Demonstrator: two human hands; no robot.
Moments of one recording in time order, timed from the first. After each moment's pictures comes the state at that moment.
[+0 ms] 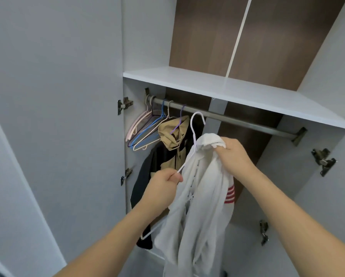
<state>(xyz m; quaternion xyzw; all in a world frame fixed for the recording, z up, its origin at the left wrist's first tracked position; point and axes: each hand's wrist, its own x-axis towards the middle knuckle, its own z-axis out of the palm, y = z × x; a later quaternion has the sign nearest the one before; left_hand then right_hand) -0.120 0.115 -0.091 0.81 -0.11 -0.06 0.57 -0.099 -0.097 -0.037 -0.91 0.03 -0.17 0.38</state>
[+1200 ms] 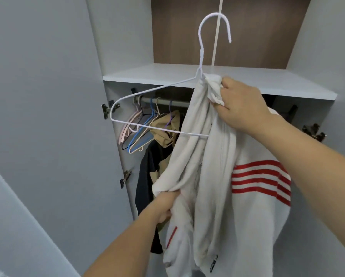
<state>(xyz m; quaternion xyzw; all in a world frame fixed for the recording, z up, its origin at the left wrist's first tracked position) -0.074 0.062 -0.212 0.68 0.04 -0.33 0.65 -0.108 -0.140 0.056 -0.92 -0.08 -0.37 -0.08</state>
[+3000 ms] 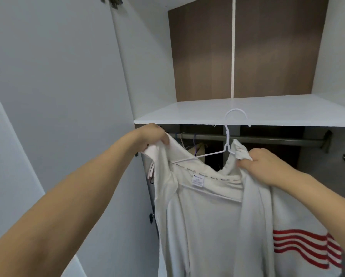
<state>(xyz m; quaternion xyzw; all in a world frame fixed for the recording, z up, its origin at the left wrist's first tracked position) 0.028 0.141 0.090 0.92 -0.08 -0.03 0.39 -0.111 -0.151 0.010 -0.95 0.02 -0.16 0.27</state>
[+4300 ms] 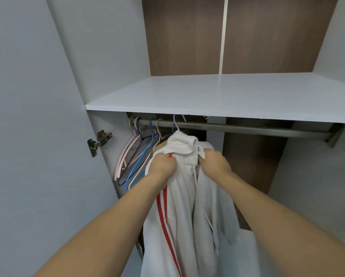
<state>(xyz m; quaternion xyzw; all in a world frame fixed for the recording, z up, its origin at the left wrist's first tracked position) 0.130 0.024 -0.077 0.87 0.00 -0.05 0.49 0.093 -0.140 -0.089 -0.94 0.14 -0.11 0.28</state>
